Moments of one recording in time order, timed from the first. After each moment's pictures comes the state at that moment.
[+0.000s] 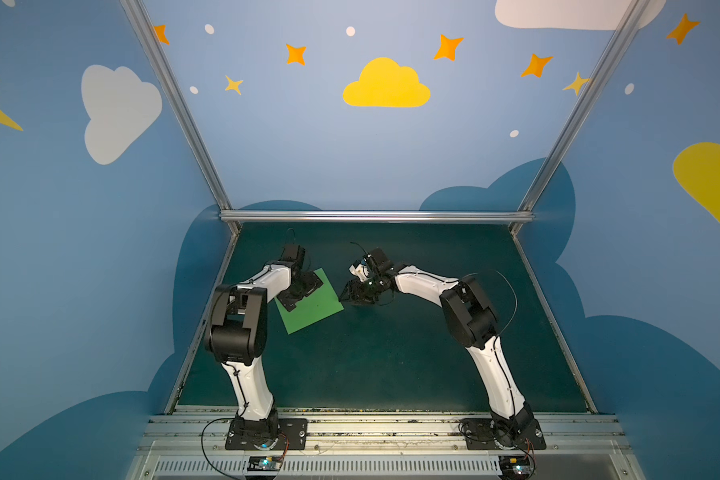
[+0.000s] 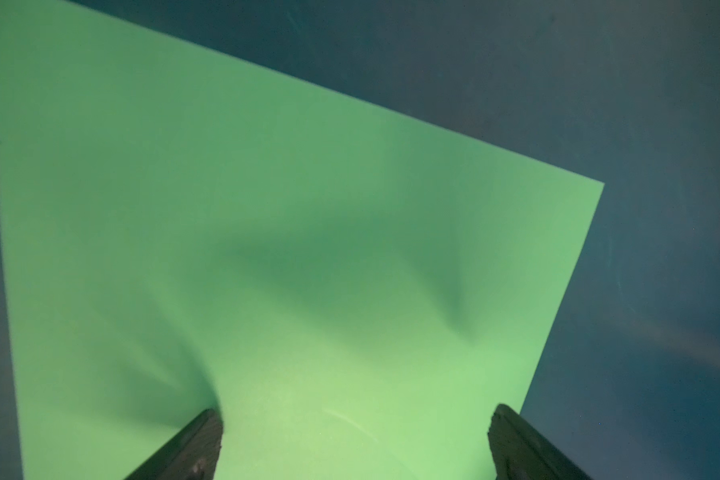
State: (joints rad) left arm -0.09 1.89 1.23 -0.56 0.06 -0.83; right arm 0.73 2.34 1.78 -0.44 -0.62 0.60
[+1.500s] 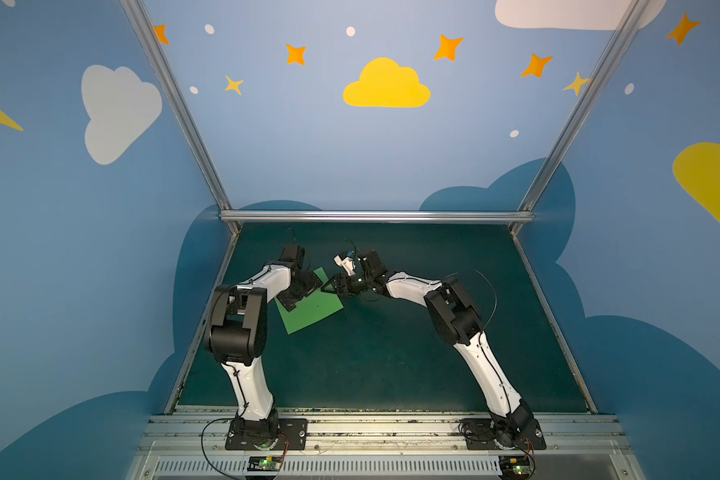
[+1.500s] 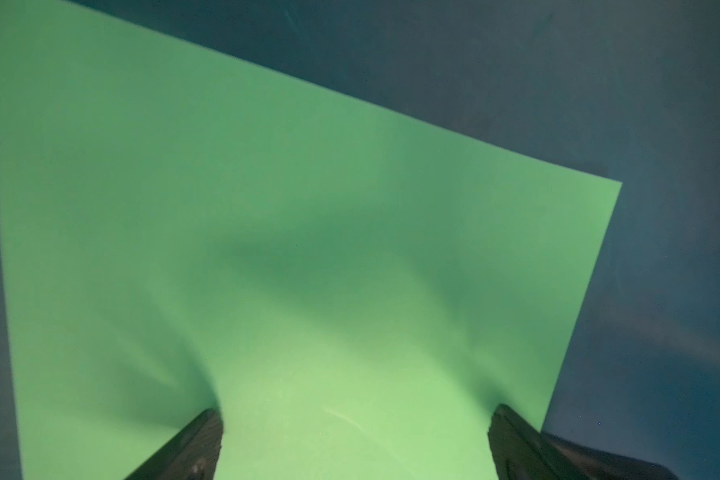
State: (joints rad) left arm -0.09 1.89 1.22 -0.56 0.07 -0.82; right arm 0.73 2.51 1.86 0.04 -0.78 0.65
